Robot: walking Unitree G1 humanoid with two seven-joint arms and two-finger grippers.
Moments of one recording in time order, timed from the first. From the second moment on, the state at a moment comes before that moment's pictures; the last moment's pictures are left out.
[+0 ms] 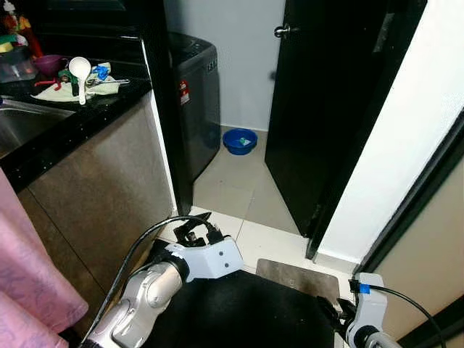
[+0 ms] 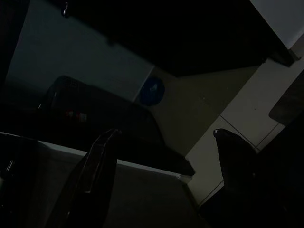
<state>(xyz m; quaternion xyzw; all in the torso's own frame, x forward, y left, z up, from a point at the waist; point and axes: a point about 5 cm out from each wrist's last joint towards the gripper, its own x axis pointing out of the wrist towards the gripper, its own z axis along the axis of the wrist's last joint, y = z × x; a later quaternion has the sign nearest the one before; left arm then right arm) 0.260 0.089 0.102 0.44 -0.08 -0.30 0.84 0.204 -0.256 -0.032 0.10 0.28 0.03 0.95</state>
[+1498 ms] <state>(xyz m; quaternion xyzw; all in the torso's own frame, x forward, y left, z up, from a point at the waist) 0.259 0.099 0.110 0.39 -0.09 -0.25 0.88 0.203 -0.257 -0.032 0.10 0.28 0.02 0.95</state>
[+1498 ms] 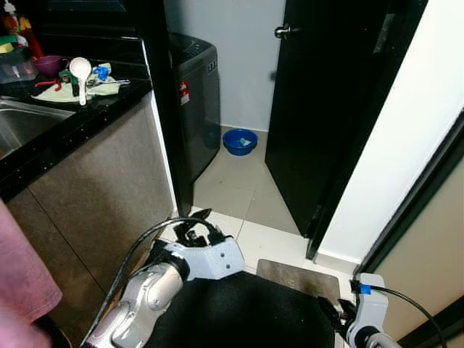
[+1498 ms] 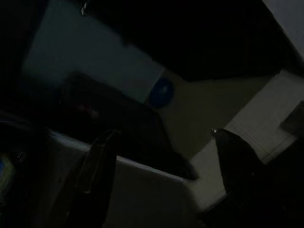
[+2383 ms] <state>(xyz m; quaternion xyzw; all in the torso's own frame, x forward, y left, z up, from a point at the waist) 0.190 0.197 -0.030 -0.07 0.30 -0.04 0.95 0.199 -0.259 -0.030 0.10 0.28 0.02 0.95</state>
